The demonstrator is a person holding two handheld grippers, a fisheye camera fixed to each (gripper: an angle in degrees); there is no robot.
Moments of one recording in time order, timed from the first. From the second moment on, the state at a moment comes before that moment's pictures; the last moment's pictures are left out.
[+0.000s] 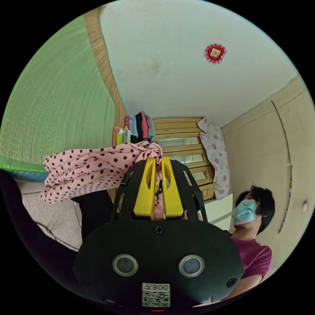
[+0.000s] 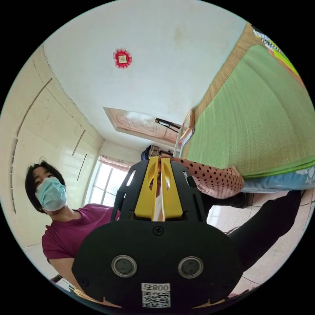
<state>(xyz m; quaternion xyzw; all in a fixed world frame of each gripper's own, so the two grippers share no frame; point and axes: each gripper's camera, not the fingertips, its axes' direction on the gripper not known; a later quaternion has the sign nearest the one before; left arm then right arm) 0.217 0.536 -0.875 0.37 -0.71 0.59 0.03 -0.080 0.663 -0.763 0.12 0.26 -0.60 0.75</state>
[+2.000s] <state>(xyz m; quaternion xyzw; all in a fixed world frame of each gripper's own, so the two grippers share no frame) 0.670 -0.107 -0.958 0.37 -0.88 0.29 0.07 -0.451 0.800 -1.365 0.48 0.27 -0.53 0.64</state>
